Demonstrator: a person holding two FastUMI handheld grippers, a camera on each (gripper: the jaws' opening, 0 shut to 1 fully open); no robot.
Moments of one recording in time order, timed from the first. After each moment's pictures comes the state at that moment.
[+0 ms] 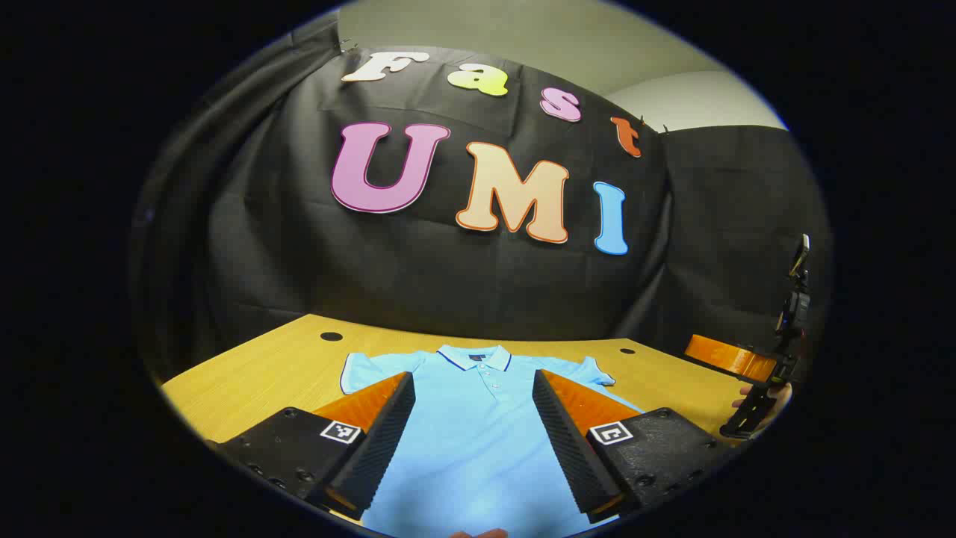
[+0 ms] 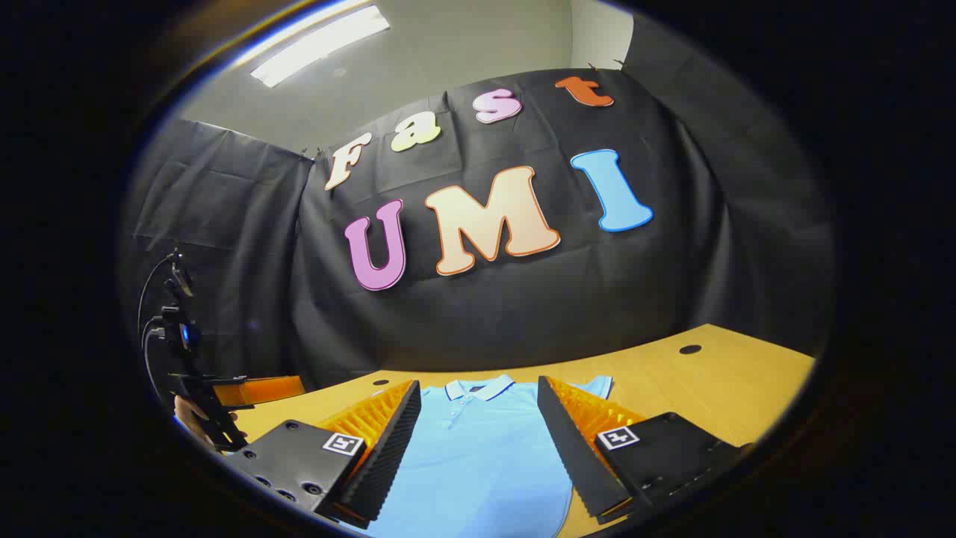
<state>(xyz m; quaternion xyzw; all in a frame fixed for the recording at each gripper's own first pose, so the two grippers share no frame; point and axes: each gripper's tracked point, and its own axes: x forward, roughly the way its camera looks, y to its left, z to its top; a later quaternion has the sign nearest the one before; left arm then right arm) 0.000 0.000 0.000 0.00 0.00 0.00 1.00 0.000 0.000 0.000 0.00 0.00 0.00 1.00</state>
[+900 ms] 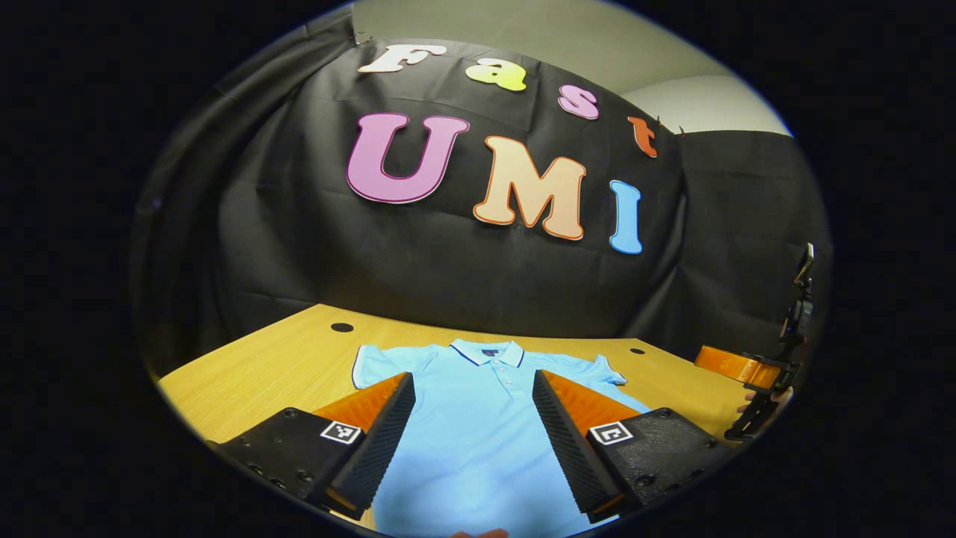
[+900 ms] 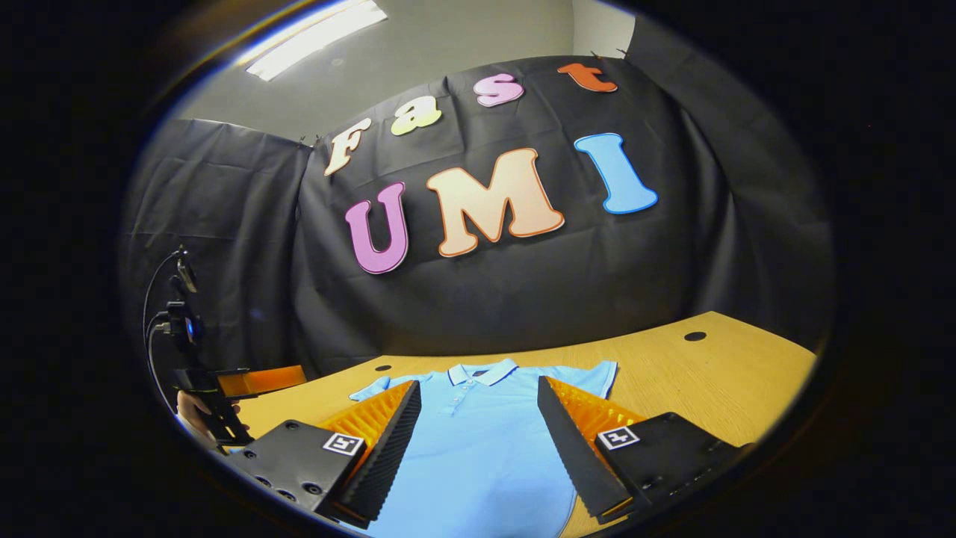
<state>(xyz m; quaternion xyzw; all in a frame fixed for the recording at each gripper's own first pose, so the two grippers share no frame) 0.005 0.021 -0.009 -0.02 0.02 0.02 1.00 0.012 -0.010 -0.015 0.00 0.04 -0.02 1.00</state>
